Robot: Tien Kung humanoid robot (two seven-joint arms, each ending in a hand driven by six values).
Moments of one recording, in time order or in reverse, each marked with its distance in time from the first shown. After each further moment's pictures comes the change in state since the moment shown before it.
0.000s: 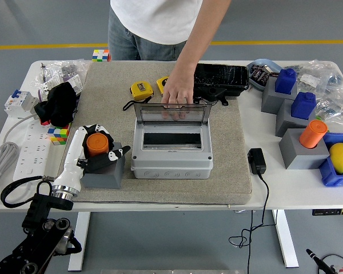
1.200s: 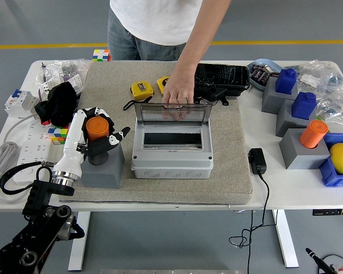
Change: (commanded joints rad) left arm -0.067 0.024 0.014 -0.082 0.001 0.036 0.011; right arm 0.004 0.002 0.008 0.000 0.000 -0.001 0.000
